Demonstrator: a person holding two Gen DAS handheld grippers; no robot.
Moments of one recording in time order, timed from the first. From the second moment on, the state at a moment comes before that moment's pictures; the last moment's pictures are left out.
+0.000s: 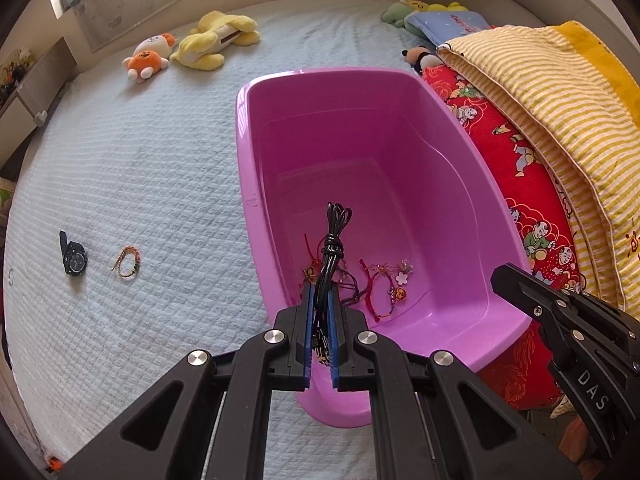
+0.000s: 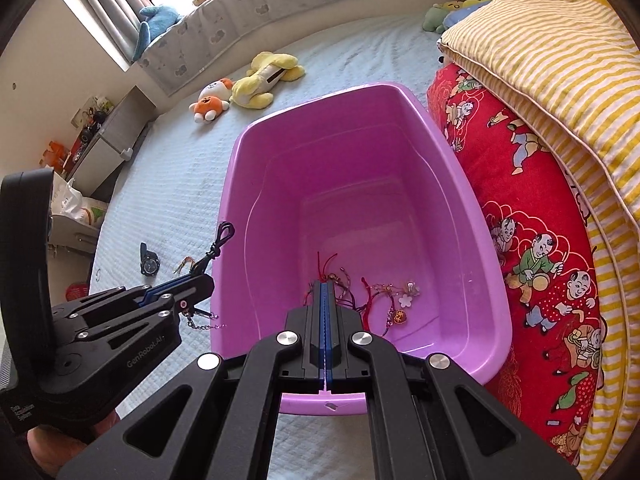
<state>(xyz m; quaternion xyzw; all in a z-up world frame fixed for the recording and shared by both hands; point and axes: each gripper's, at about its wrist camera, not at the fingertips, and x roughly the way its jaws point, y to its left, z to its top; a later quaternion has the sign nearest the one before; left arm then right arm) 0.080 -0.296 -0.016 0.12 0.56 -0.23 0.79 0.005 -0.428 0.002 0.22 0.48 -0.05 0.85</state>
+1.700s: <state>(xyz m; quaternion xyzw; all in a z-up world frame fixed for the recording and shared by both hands) 0.081 -0.232 0.013 0.08 0.55 -0.14 0.82 0.020 -0.406 0.009 0.24 0.50 0.00 0.83</state>
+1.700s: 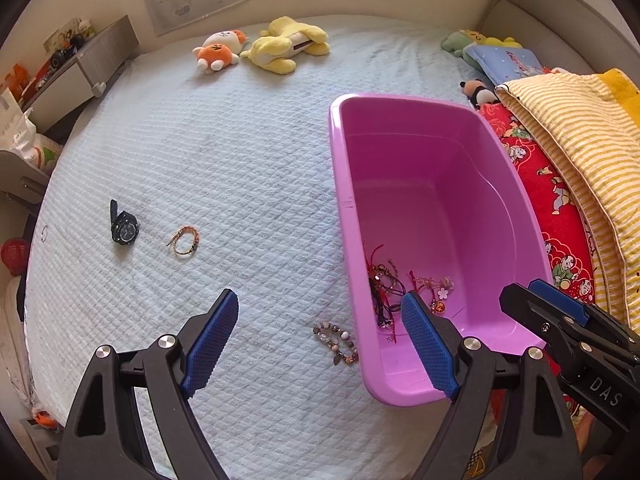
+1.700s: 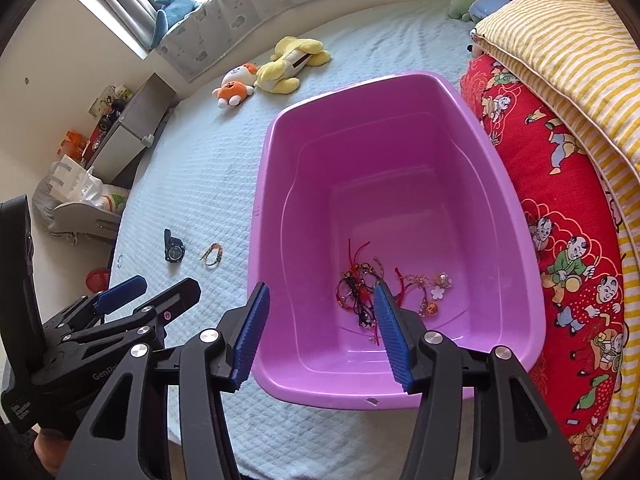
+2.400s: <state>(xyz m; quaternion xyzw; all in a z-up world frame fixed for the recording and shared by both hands) 0.093 0.049 0.002 0.05 0.54 -0.06 0.84 0.055 -0.176 0.006 0.19 0.52 0.05 0.83</state>
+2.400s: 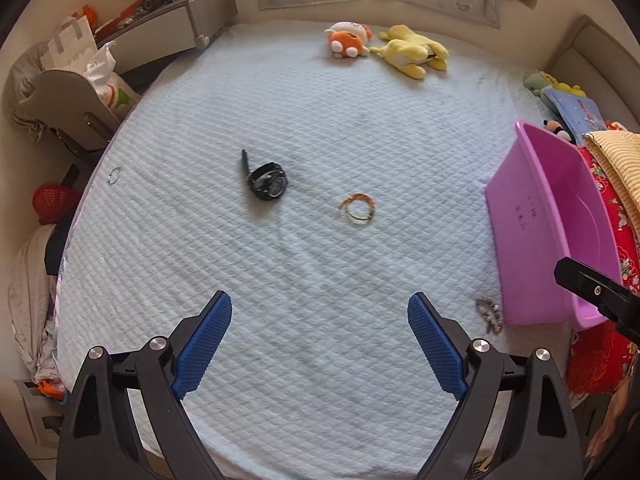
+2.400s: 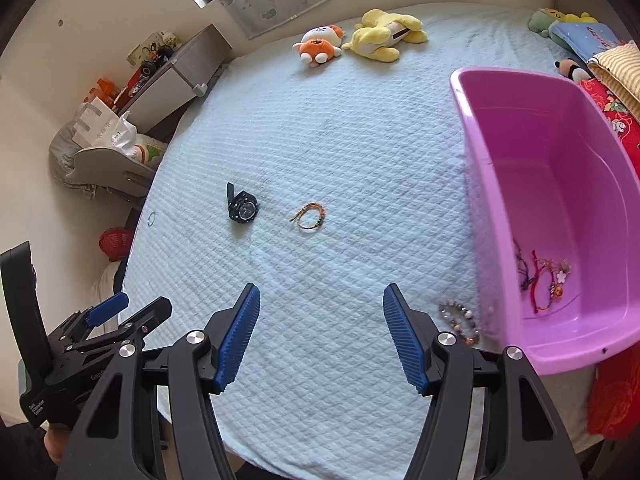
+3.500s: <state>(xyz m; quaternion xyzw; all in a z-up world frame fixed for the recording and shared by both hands) 0.232 0.169 -0.149 0.06 0.53 -0.07 0.84 0.161 -0.053 -0.155 0.13 0.54 -0.03 0.83</state>
